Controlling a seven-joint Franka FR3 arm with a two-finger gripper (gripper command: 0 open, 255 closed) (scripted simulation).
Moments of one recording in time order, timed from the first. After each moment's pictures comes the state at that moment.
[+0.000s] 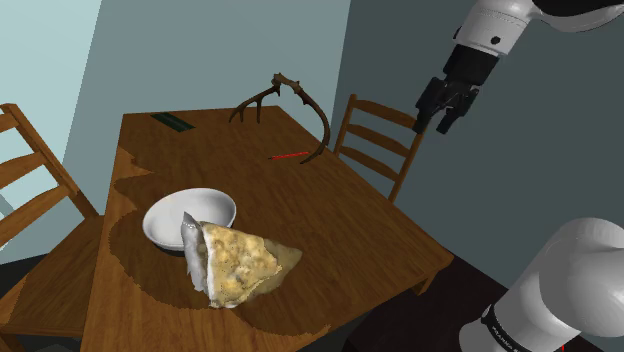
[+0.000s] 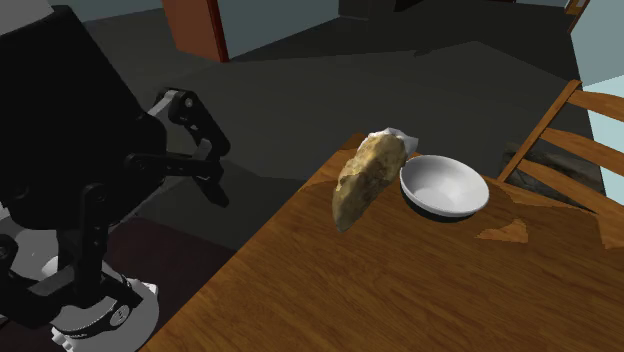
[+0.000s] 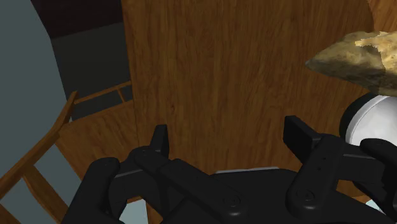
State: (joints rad) arm -0.02 -0.82 0.00 -2.34 0.12 1.65 0.16
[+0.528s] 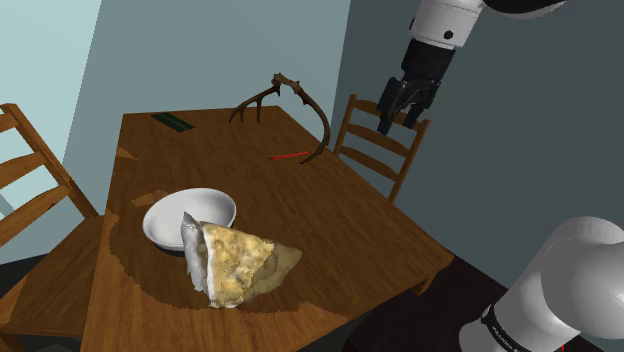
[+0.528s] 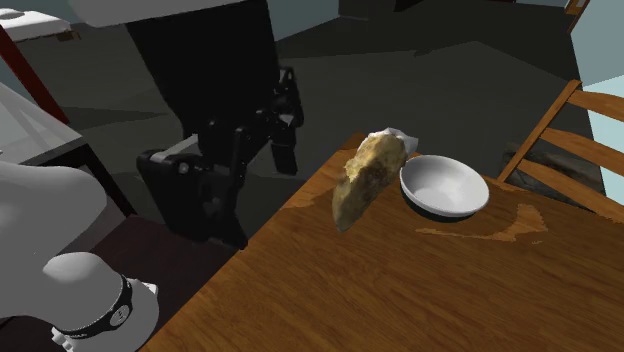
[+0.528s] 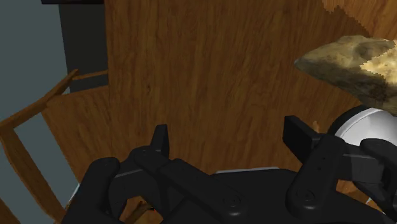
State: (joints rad) arm 0.03 -0.64 0.14 -2.22 0.10 1.69 0.20
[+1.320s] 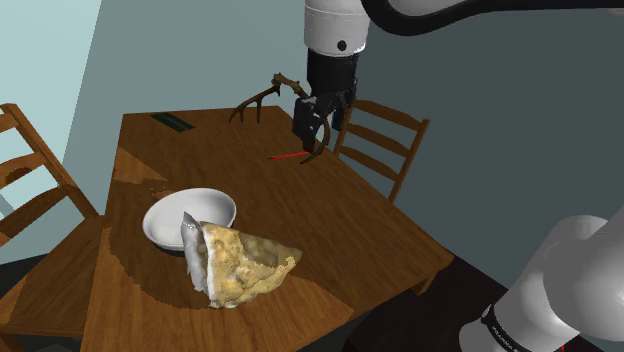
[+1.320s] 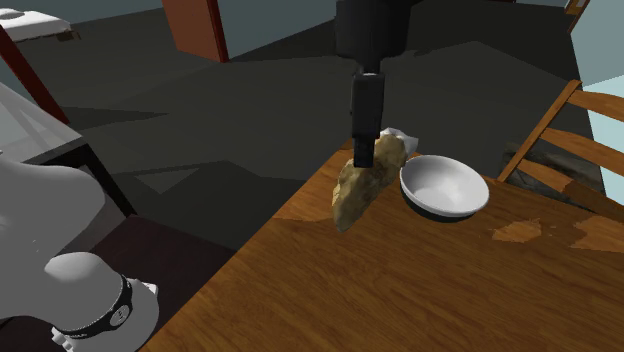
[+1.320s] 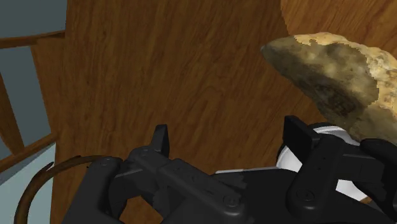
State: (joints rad) arm 0.09 -0.24 0.44 -1.89 -0.10 1.68 0.34
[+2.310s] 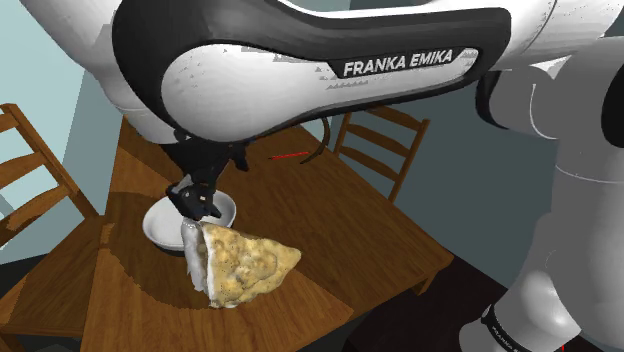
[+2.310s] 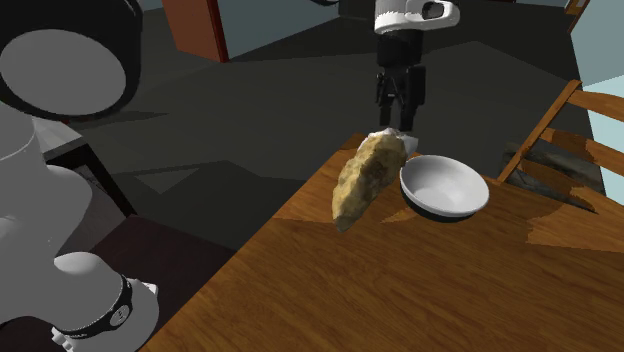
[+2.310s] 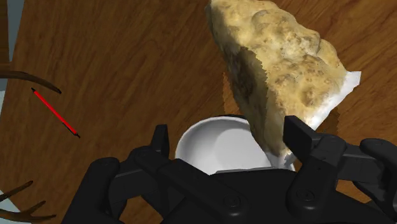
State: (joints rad) arm 0.40 0.42 0.65 -1.33 -0.61 1.42 0.52
